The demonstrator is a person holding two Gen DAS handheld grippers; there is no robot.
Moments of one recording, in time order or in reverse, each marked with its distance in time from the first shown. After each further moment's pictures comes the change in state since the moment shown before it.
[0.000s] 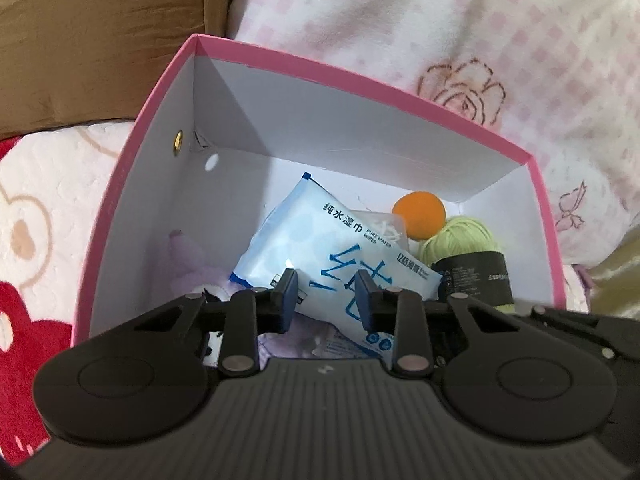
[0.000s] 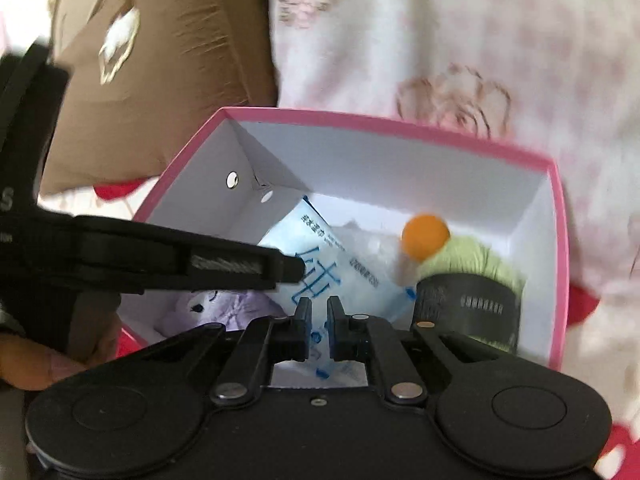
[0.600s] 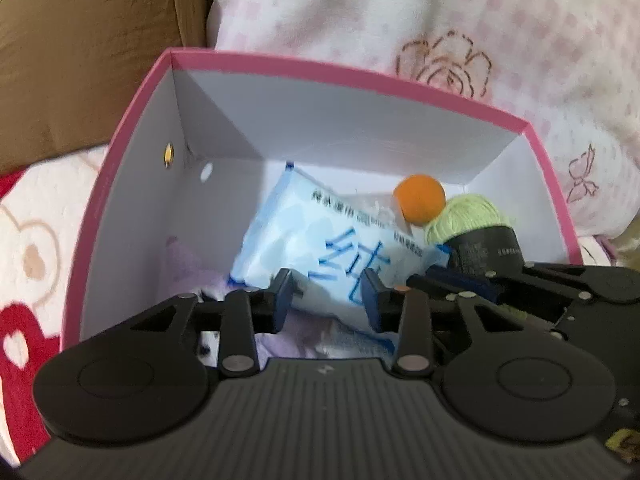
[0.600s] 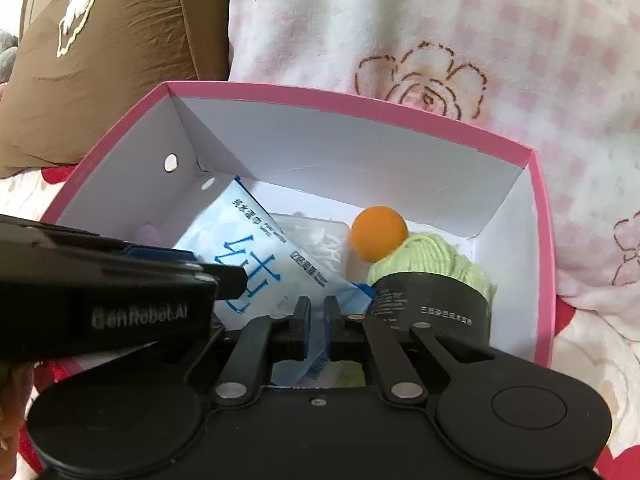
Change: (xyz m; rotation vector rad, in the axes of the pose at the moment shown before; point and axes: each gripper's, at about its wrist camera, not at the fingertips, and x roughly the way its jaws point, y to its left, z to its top) left arm 0.002 -0.019 -0.014 0.102 -0.012 0.064; right arm 0.037 -0.023 0.001 -0.018 0.009 -0.121
